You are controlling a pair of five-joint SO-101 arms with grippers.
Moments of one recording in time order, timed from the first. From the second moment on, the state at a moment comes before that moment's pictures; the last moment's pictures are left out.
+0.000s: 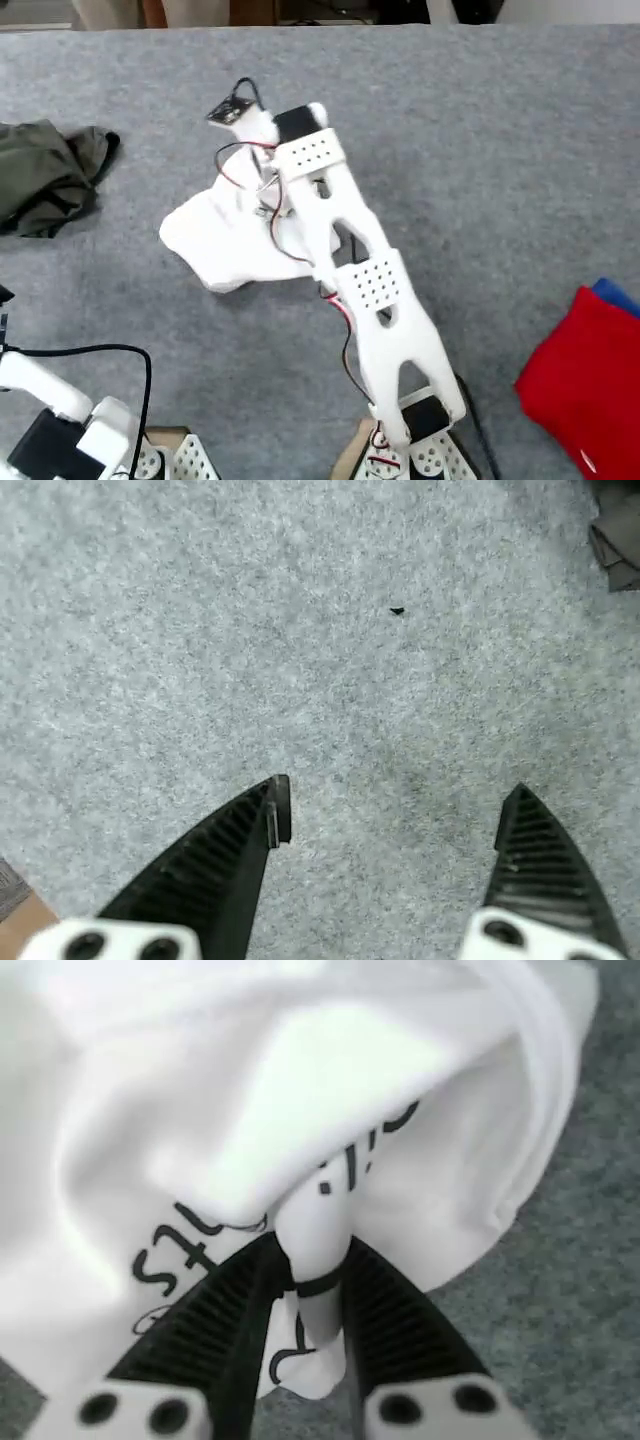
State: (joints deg) left arm -64.5 -20.7 24.9 76.5 -13.4; right arm -26.5 65.1 -72.7 101.1 21.2
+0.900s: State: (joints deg) left arm -20.1 -20.7 29.3 76.5 -11.9; right arm 14.0 60.5 -72.8 101.3 32.2
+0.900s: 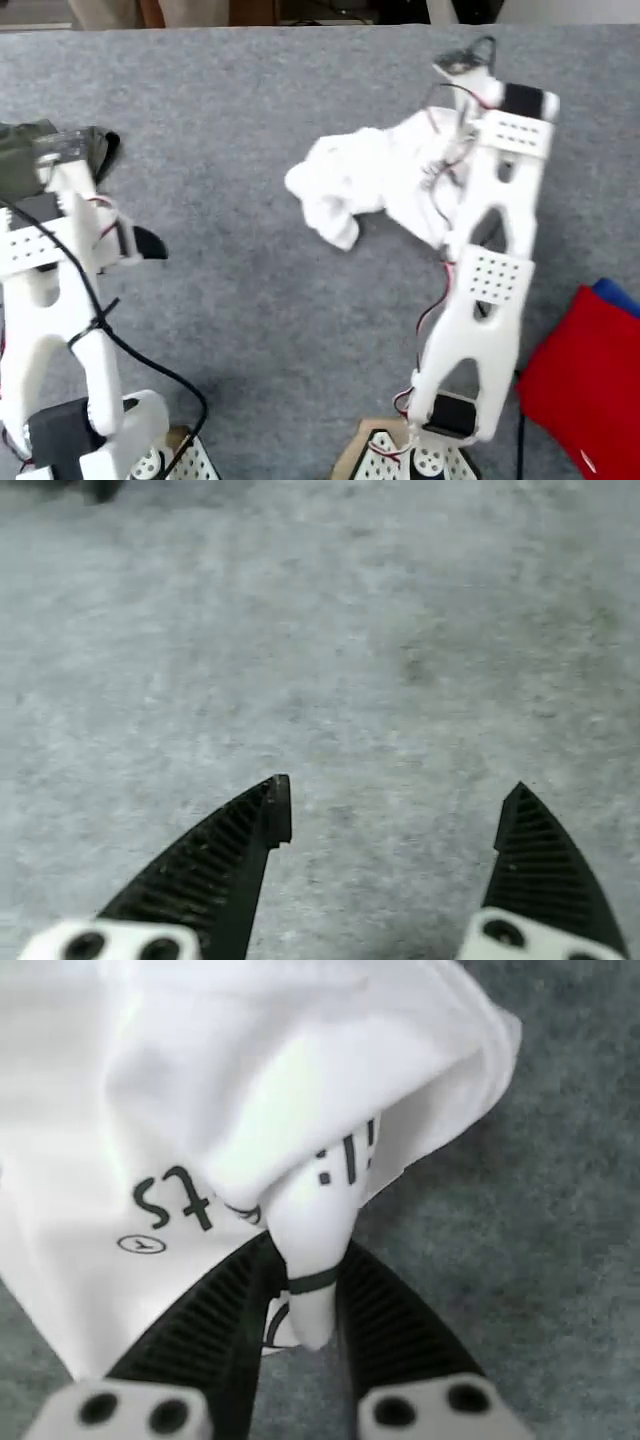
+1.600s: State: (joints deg) left arm -27.6 -20.7 29.3 76.5 -8.7; right arm 6.6 21.1 -34.2 101.3 41.8
